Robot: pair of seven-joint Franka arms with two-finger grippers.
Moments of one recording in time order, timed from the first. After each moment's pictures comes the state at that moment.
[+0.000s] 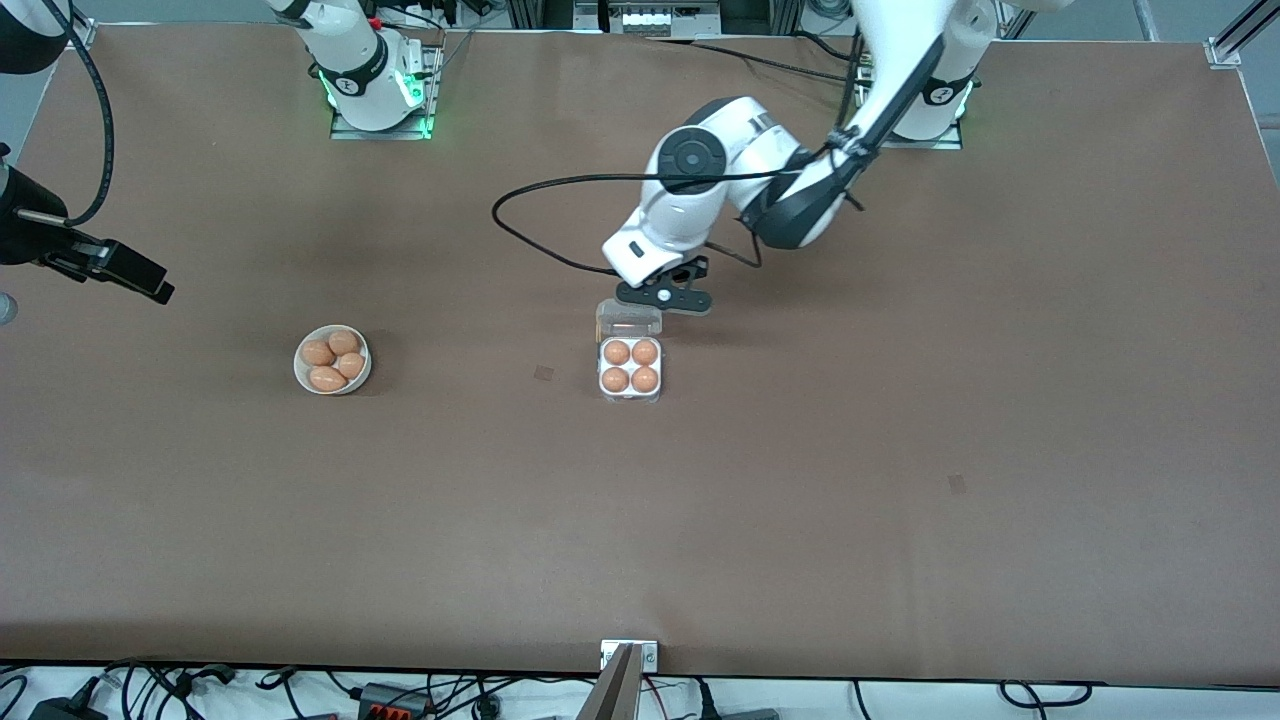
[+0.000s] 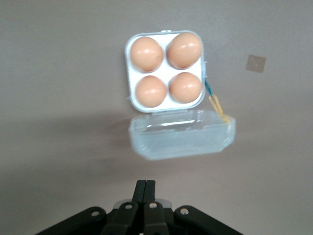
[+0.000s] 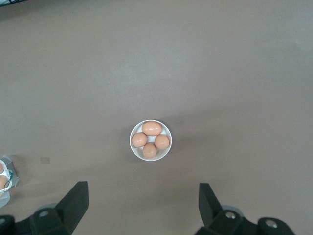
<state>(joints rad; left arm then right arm) -0.48 0.53 -0.38 -1.69 0.06 2.21 -0.78 -0.02 0.11 0.04 -1.49 -0.03 1.62 0.27</state>
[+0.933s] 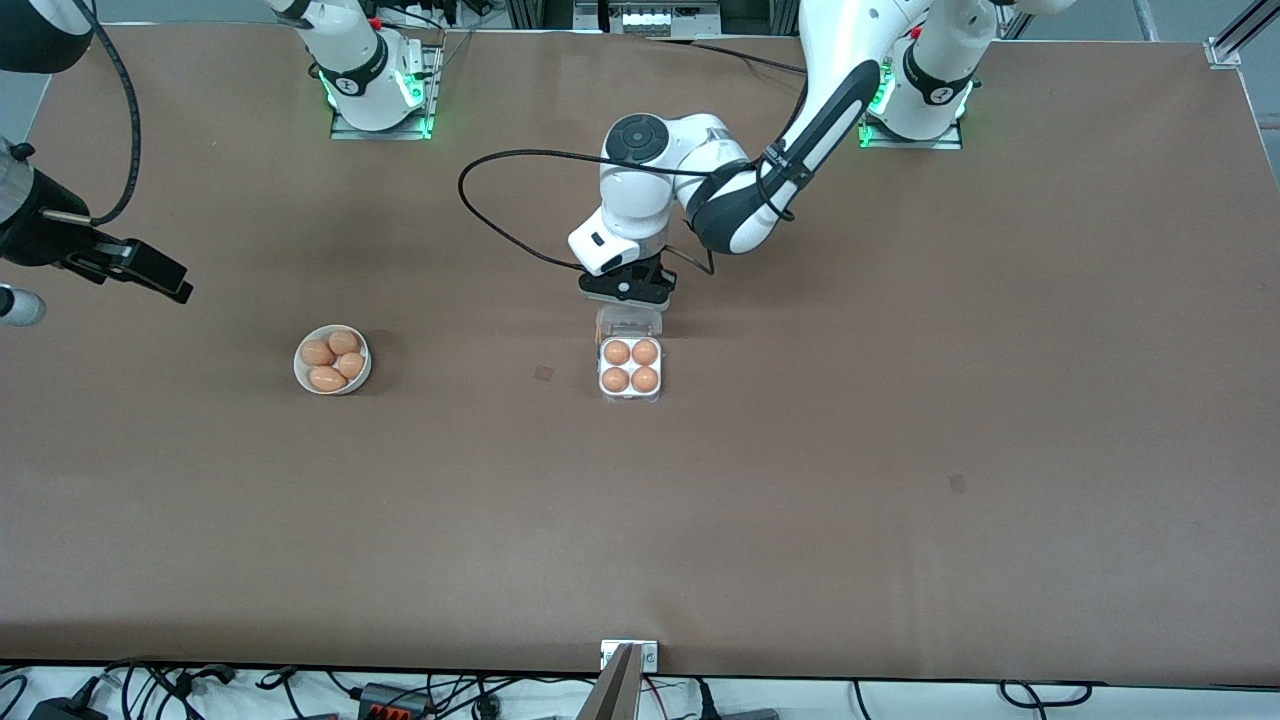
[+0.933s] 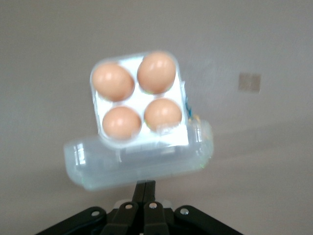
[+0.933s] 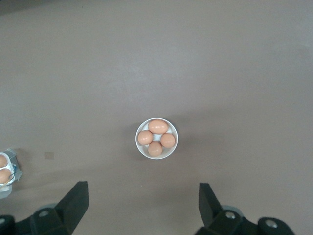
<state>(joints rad) -0.55 0.63 -0.36 -1.69 0.41 2.42 -0.96 0.01 0.11 0.05 -1.49 -0.03 1.62 0.27</state>
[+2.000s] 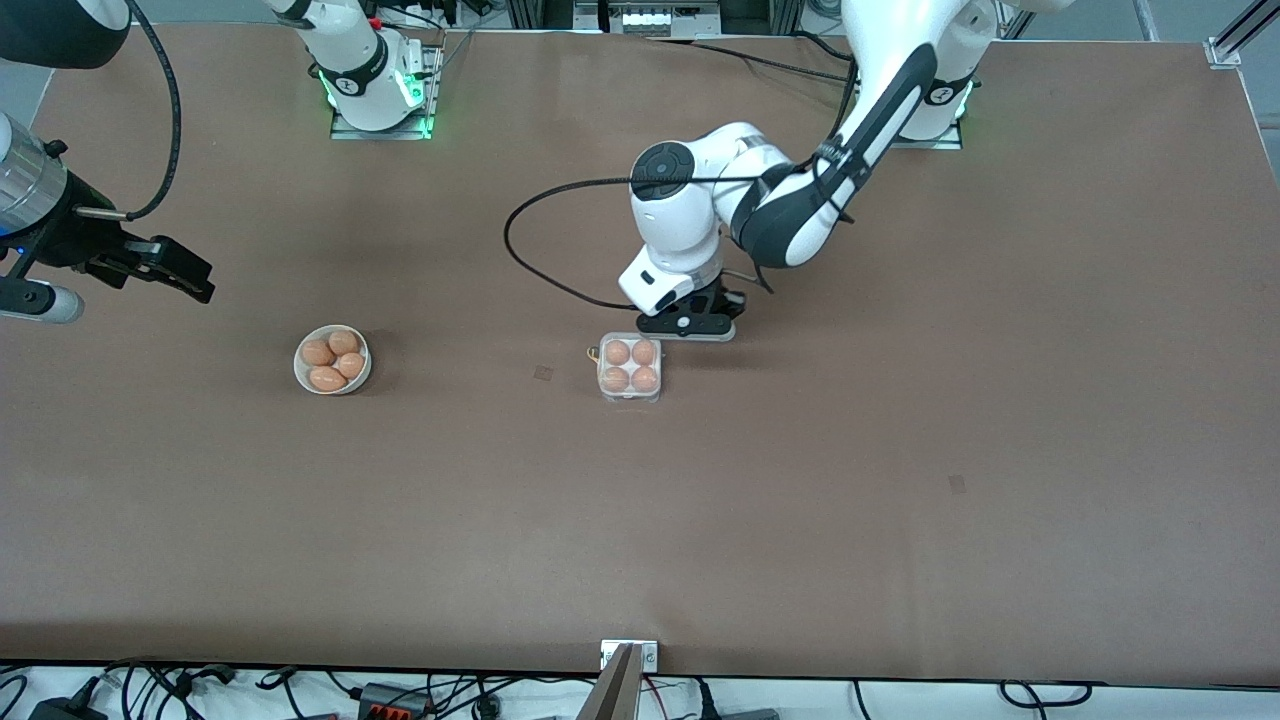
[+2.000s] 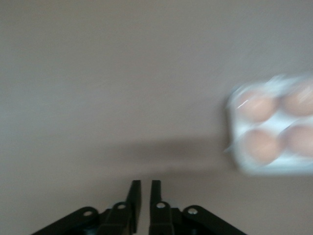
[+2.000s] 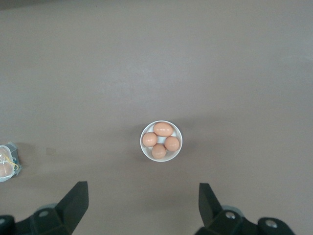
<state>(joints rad) -0.48 0.54 -0.33 -1.62 0.43 1.92 -0.79 0.05 0.11 0.05 -1.49 -0.05 1.63 0.25</state>
